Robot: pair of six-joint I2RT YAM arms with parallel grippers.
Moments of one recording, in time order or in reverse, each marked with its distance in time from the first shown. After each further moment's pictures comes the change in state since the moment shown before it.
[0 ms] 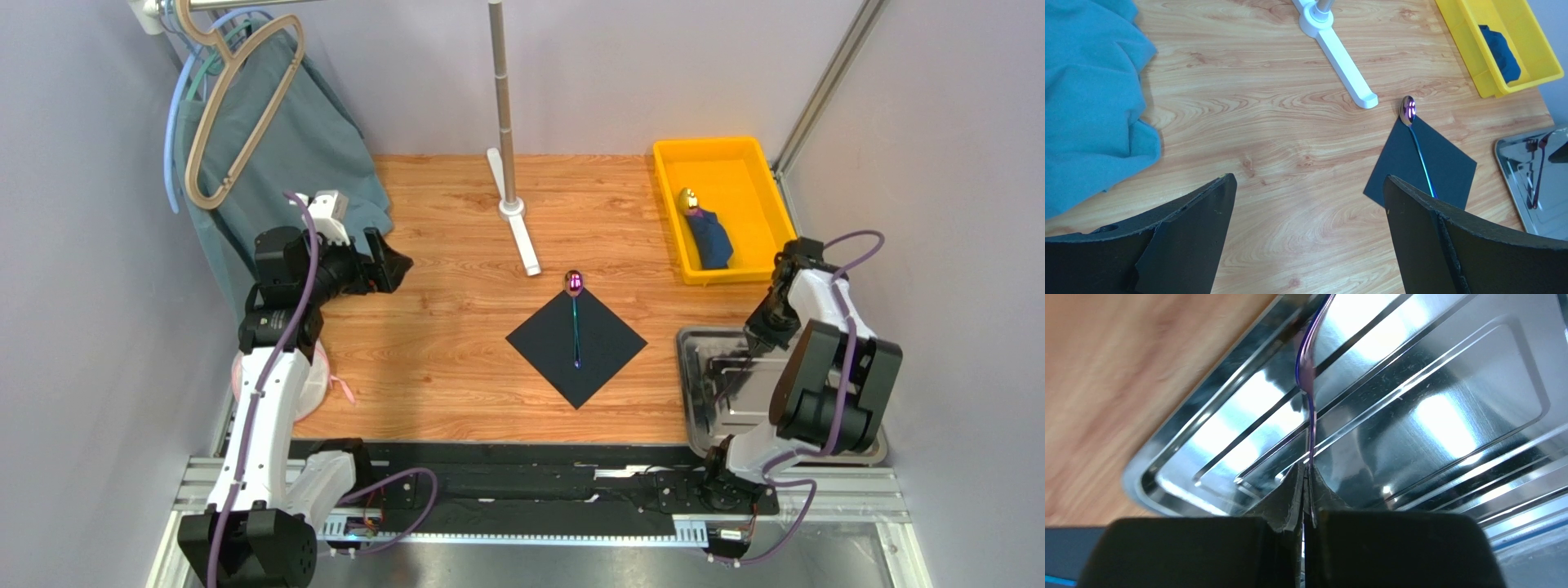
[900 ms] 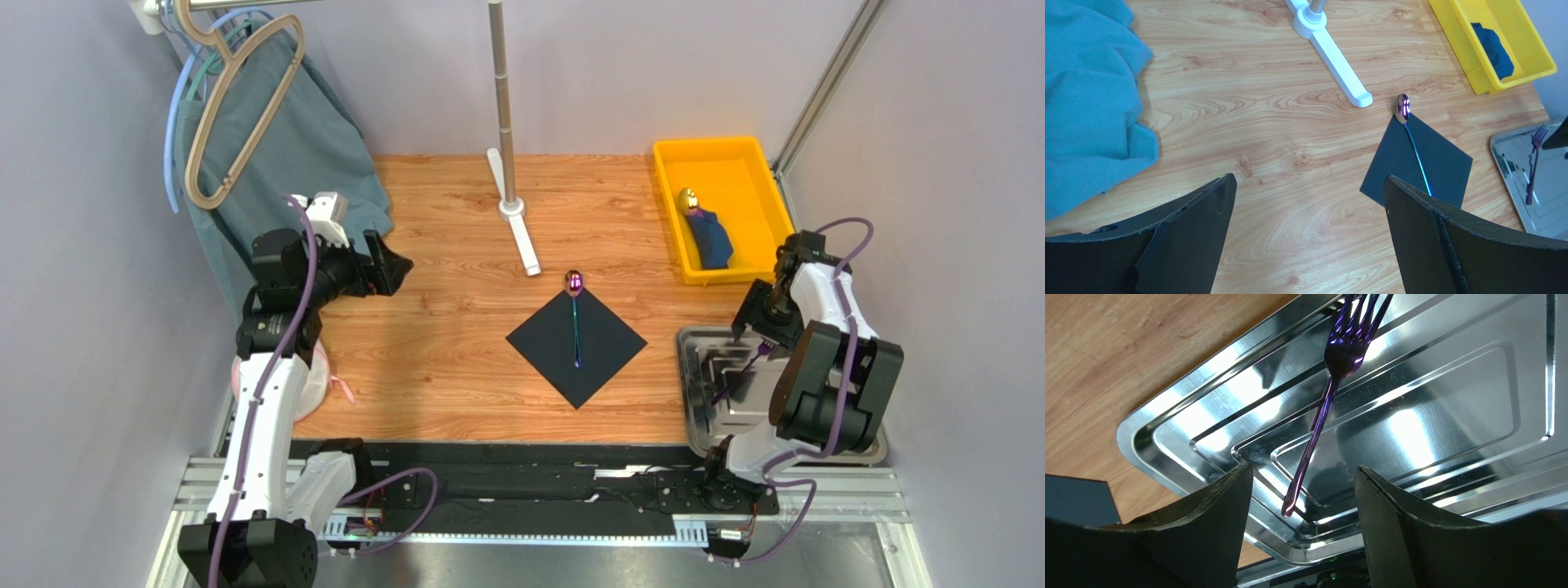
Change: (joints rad) left arm 0.000 -0.029 0.003 -0.017 0.015 0.011; right arm 0.008 -0.047 0.066 -0.087 -0.069 -0.184
